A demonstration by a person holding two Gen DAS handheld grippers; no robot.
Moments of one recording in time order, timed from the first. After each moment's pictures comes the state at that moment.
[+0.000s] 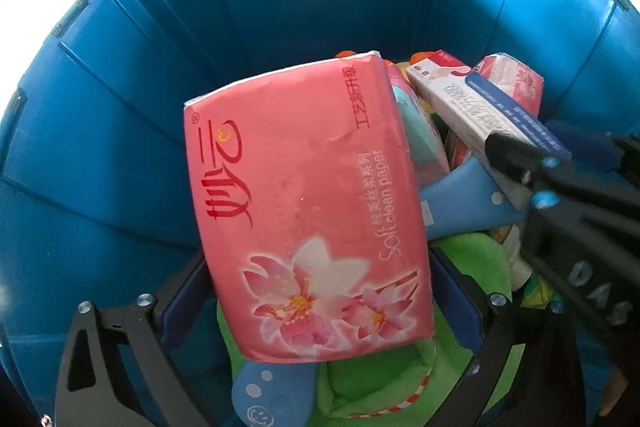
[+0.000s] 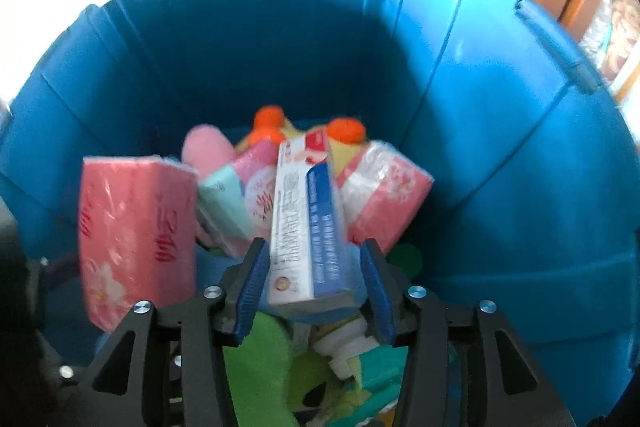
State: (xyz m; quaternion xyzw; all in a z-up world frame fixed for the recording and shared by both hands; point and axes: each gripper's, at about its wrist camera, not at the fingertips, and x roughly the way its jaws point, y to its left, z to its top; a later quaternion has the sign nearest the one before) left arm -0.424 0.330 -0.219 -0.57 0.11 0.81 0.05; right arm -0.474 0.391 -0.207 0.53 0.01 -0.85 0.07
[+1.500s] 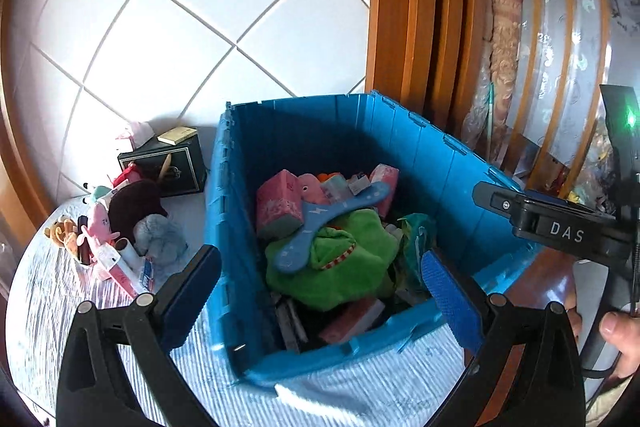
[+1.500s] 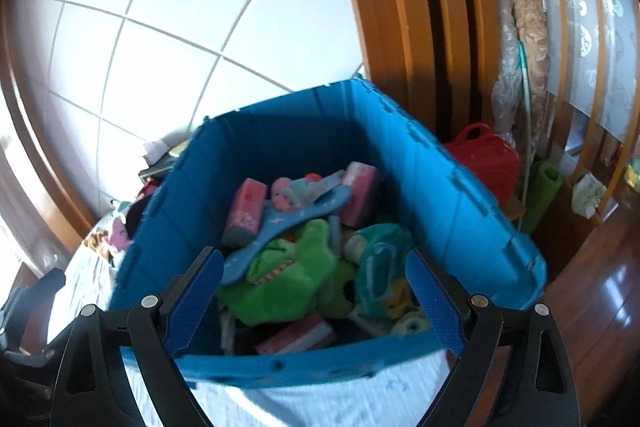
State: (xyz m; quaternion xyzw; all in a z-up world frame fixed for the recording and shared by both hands) left arm -0.083 0.198 -0.048 -0.29 0.01 0.95 0.11; right arm -0.190 0.418 -0.070 0.32 -0.09 -0.94 0.08
